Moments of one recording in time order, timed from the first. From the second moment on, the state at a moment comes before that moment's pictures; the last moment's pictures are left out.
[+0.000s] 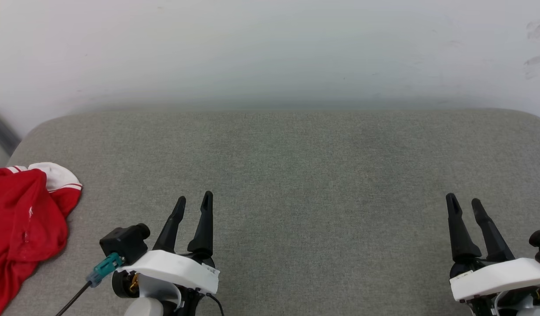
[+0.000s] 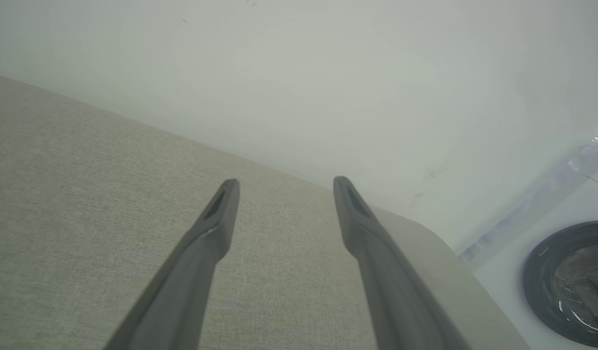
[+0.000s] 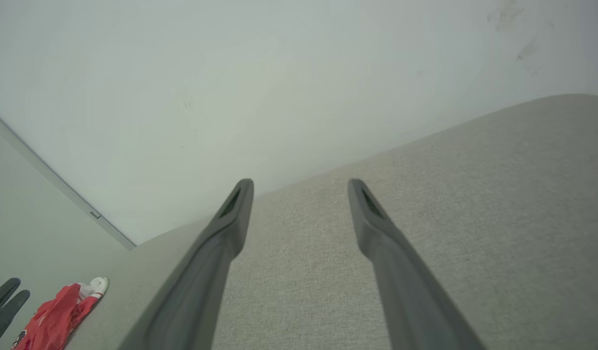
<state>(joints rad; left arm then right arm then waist) -0.11 0.05 -0.15 0.17 -0.62 -0.09 -0.14 -0.02 -0.11 -0.03 0.08 0.61 0.13 -0.10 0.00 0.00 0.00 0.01</state>
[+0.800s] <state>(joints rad) -0.11 0.06 -0.15 0.19 -0.31 -0.03 -0.20 0.01 -0.11 -0.02 0.01 0.37 0.13 -0.08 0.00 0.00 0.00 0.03</state>
